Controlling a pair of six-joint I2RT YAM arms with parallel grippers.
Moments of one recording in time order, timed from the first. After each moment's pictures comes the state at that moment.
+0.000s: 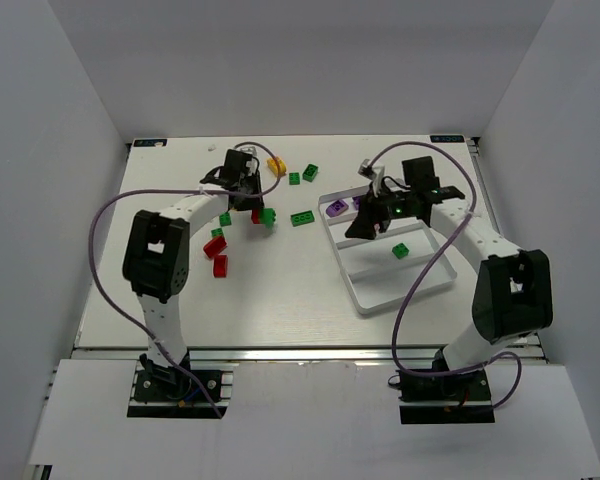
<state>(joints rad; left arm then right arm) -0.32 2.03 1.49 -0.33 -0.03 -0.32 0.24 1.59 1.19 -0.48 -0.91 -0.36</state>
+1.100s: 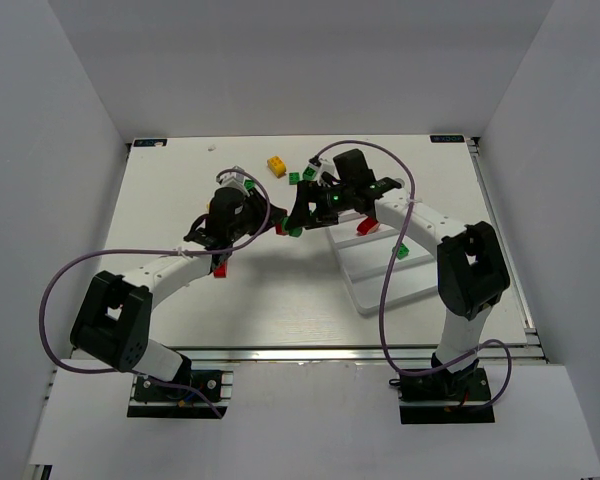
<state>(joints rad) -0.46 1.46 0.84 0.22 0.10 -0.84 0.57 1.84 1.44 -0.35 -0.66 0.41</state>
